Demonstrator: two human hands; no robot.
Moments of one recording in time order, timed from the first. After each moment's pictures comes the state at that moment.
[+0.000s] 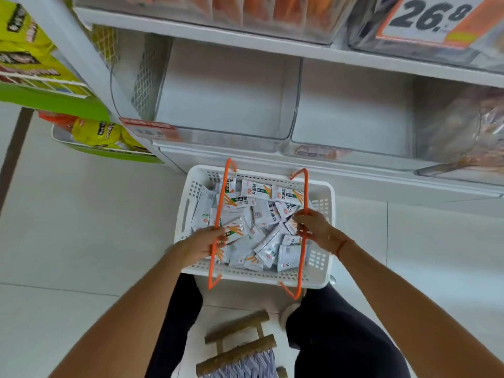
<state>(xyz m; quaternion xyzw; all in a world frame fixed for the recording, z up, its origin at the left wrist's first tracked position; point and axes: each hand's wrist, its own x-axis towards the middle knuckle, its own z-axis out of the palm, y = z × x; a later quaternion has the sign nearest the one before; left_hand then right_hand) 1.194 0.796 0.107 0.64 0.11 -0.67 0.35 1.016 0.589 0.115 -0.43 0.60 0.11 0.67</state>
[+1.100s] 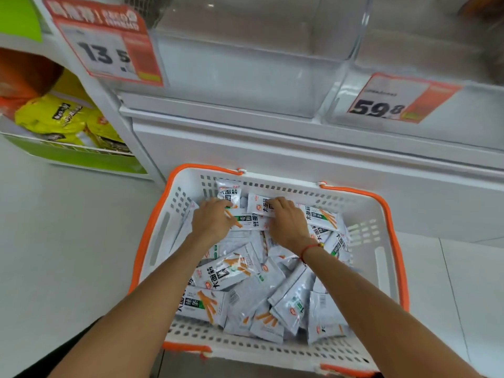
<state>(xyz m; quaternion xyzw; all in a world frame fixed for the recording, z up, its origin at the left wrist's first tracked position) 1.235 0.733 -0.117 0.89 -0.34 -0.27 0.15 1.096 0.605 -0.125 -0.93 0.31 0.06 0.18</state>
